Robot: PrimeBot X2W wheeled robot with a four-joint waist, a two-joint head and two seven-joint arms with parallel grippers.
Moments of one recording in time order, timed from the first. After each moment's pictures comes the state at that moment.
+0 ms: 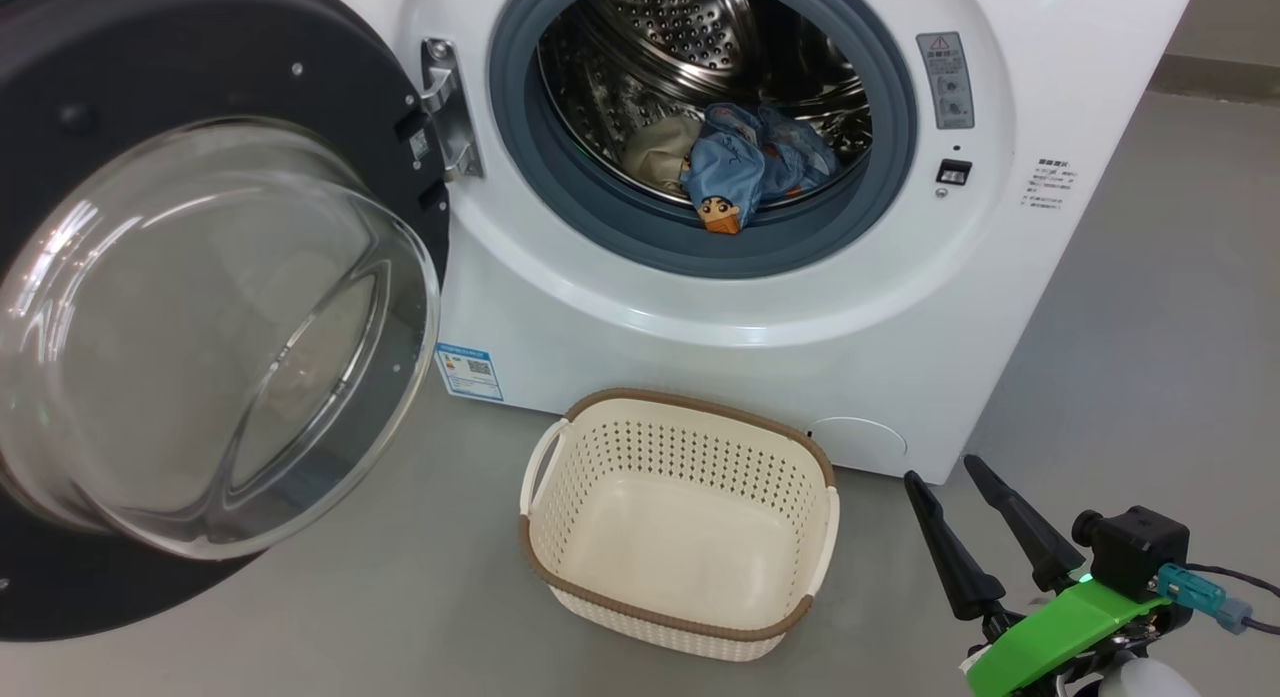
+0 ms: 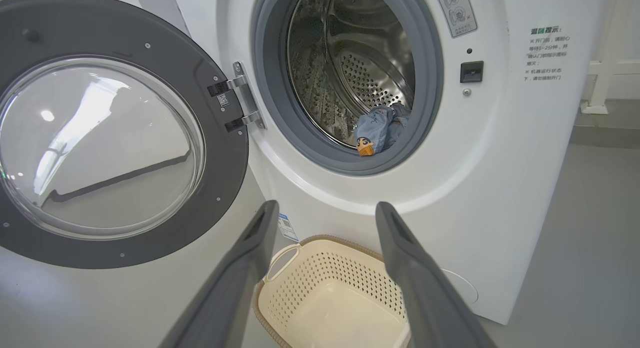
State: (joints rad) left arm -0.54 0.44 0.55 0.67 -1.15 -0.11 0.03; right arm -0.14 -0.29 0.29 0.28 0.55 0.13 -0.26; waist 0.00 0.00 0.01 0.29
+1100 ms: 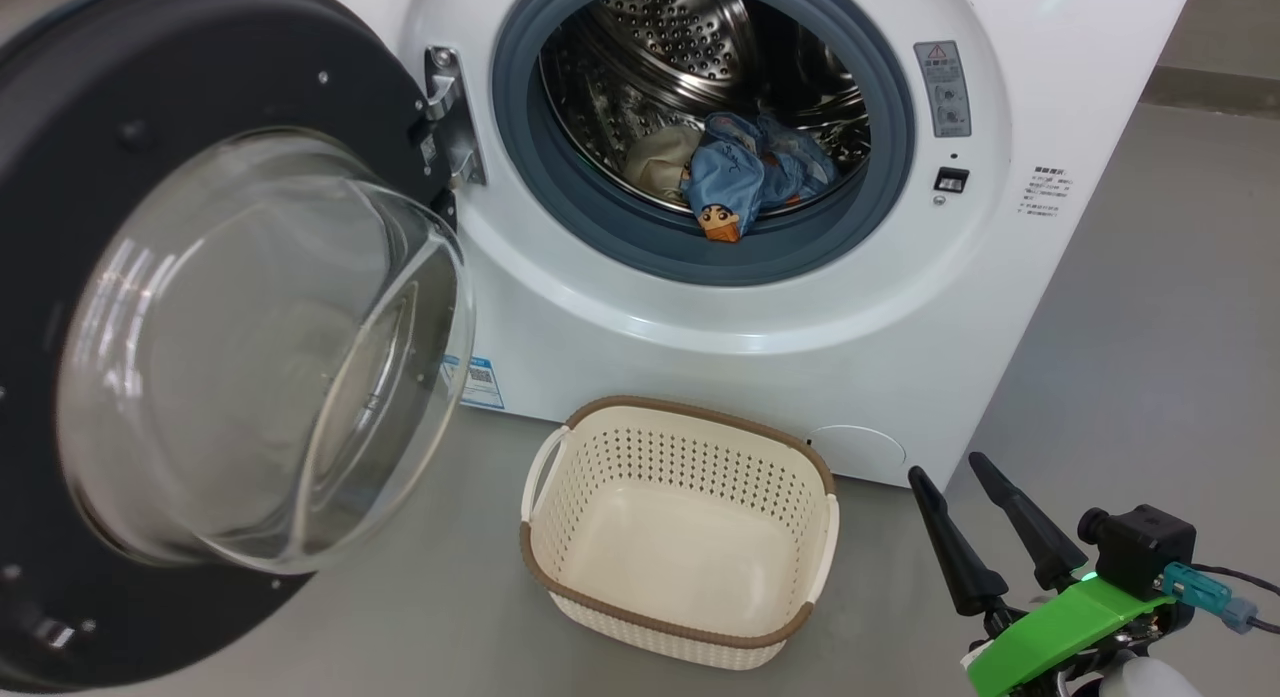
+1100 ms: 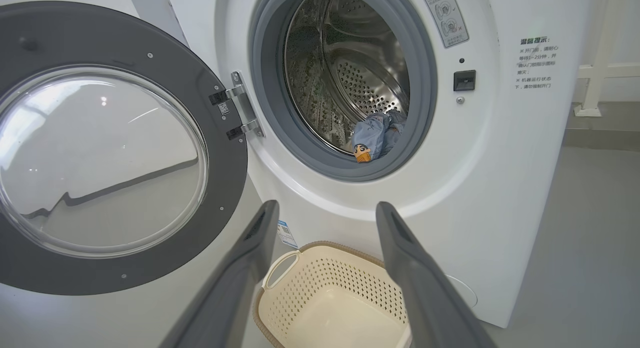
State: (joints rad) left arm -0.46 0.51 0.41 0.64 -1.40 -0.12 0.65; right arm -0.14 -0.28 0.27 0.28 0.56 0.13 -0.26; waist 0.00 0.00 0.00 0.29
